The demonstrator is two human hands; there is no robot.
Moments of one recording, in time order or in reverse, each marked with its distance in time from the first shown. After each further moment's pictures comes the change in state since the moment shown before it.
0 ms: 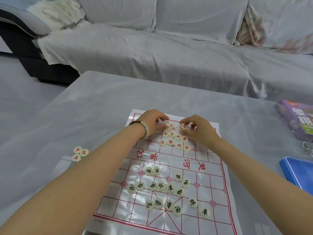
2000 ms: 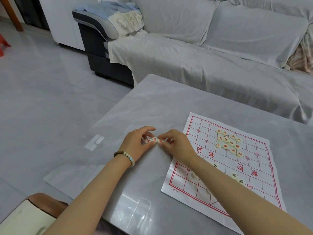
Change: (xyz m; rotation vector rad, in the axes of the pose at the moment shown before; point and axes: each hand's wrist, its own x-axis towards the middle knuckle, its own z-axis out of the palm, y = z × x) left_hand -0.222 -0.124 -0.054 -0.277 0.454 -0.202; right_hand -0.047 -0.202 0.134 0.157 -0.123 -0.333
